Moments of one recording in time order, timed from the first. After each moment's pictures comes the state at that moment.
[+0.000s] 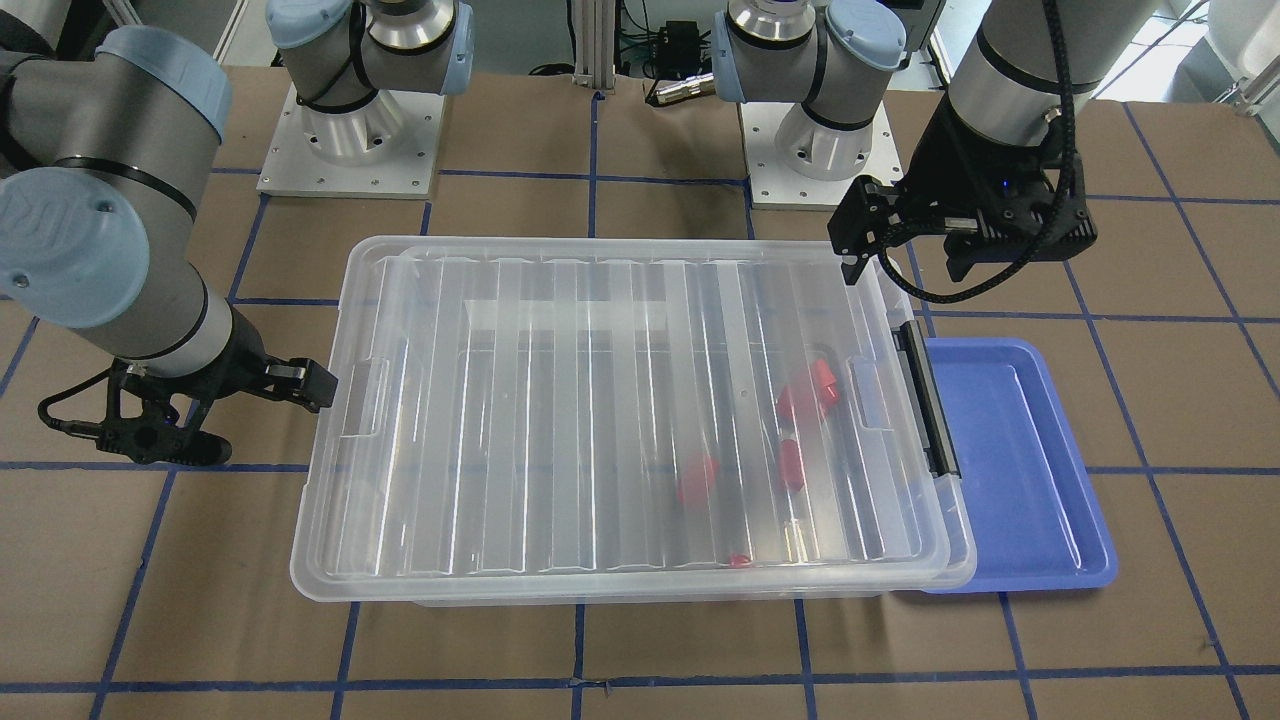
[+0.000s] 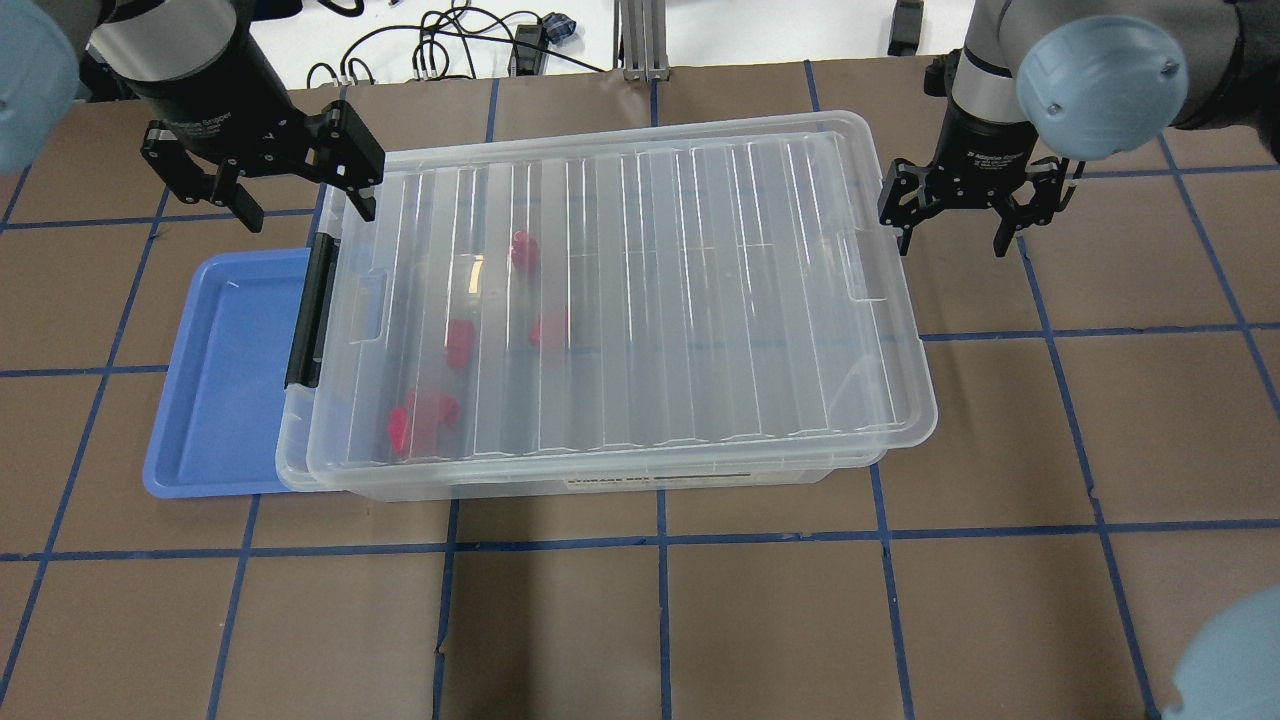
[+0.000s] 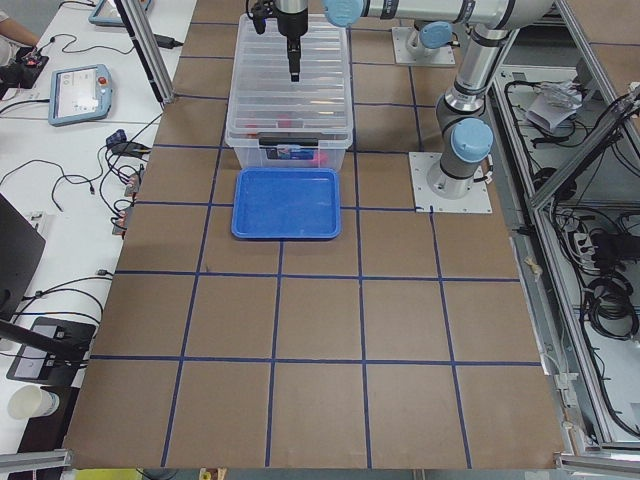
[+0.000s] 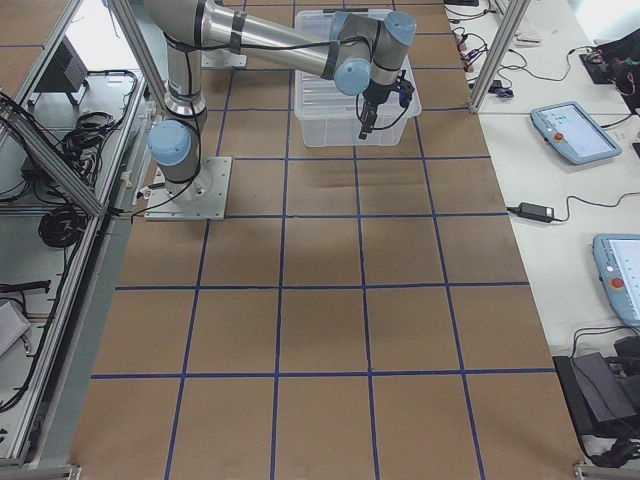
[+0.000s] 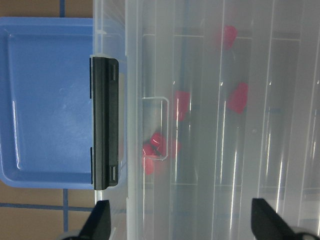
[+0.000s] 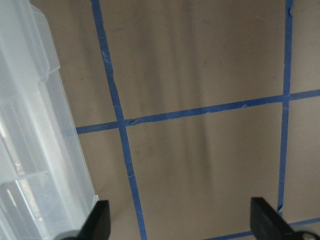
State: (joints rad) left arm -1.53 -1.62 -1.48 -1.62 1.57 -0.02; right arm 1.50 -1.29 1.54 -1.66 -1.64 0.07
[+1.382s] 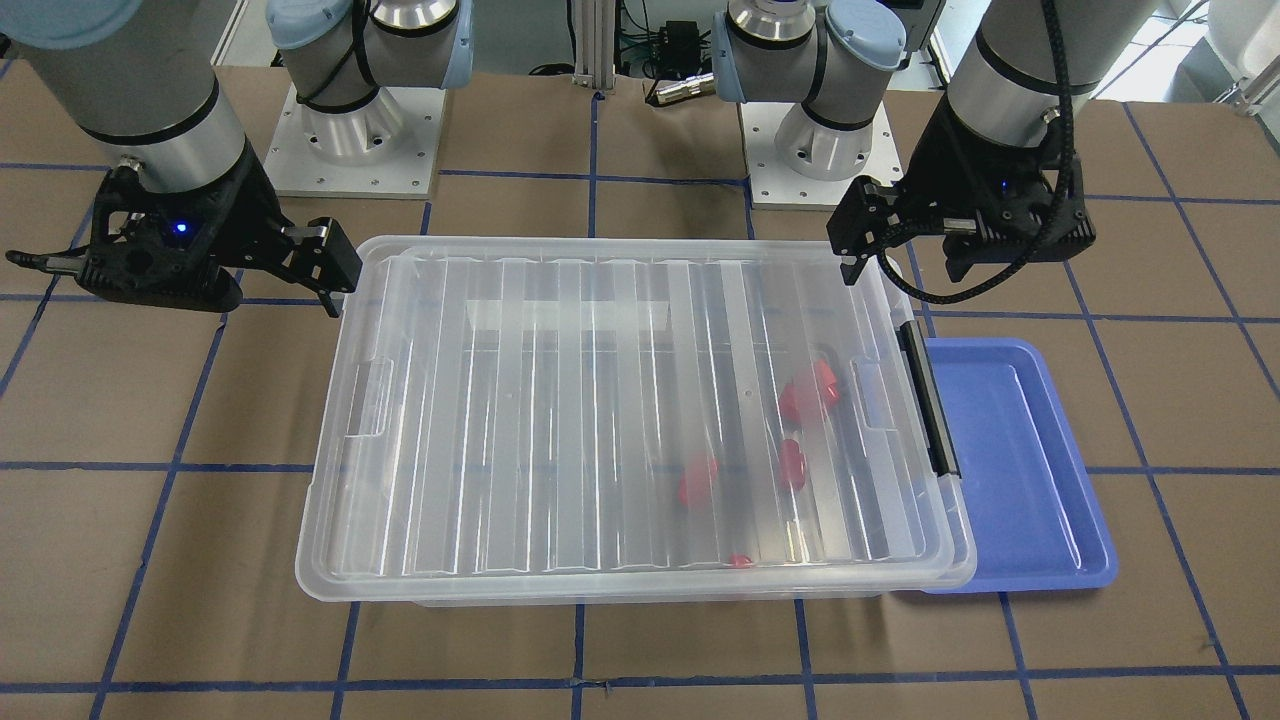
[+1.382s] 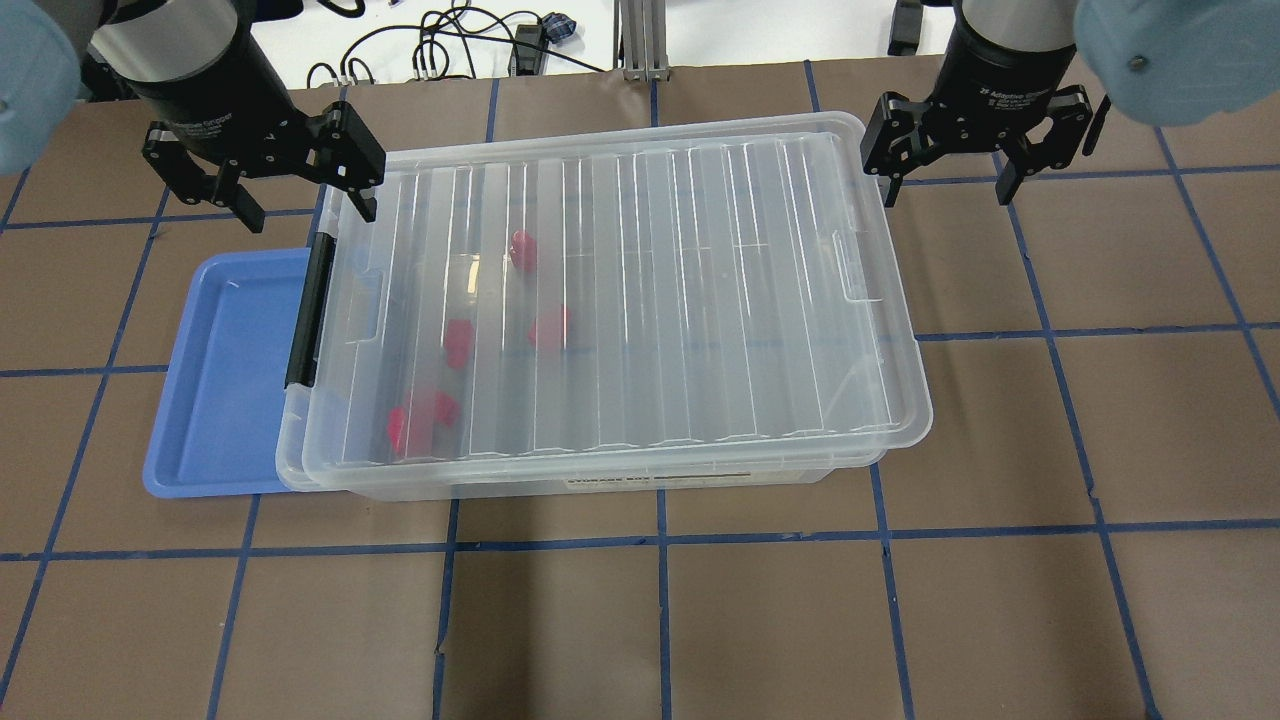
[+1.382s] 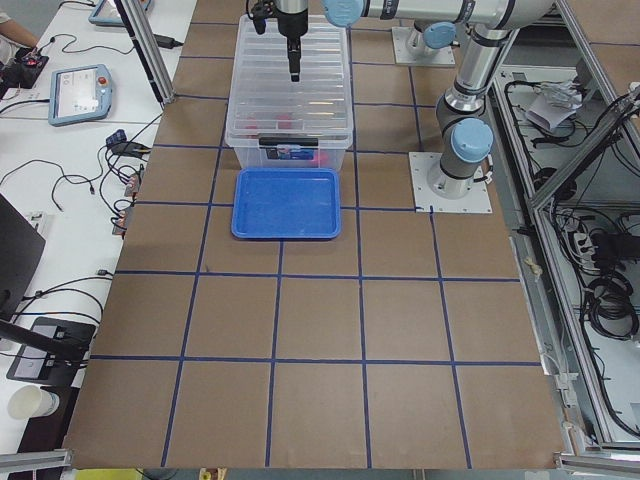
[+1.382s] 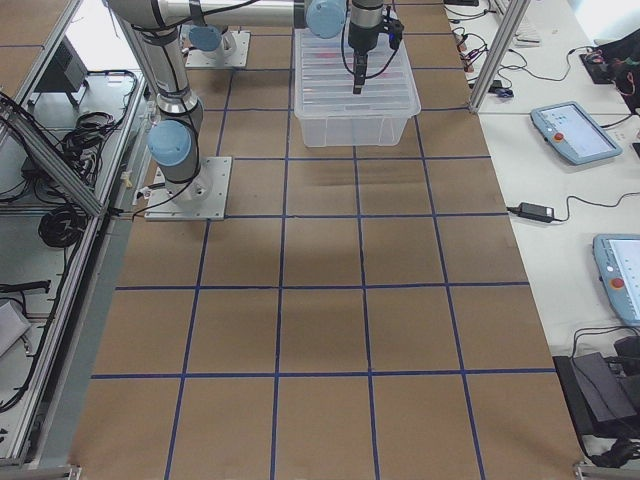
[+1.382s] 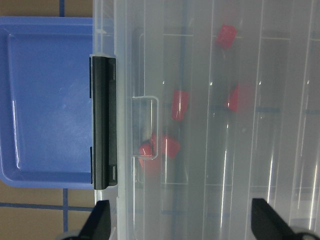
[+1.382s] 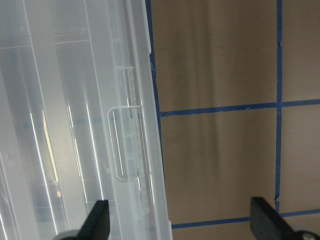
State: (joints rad) left arm -1.53 -1.62 -1.48 -1.62 1.57 -0.02; right arm 1.57 -1.48 1.49 -1.53 -1.61 0.07
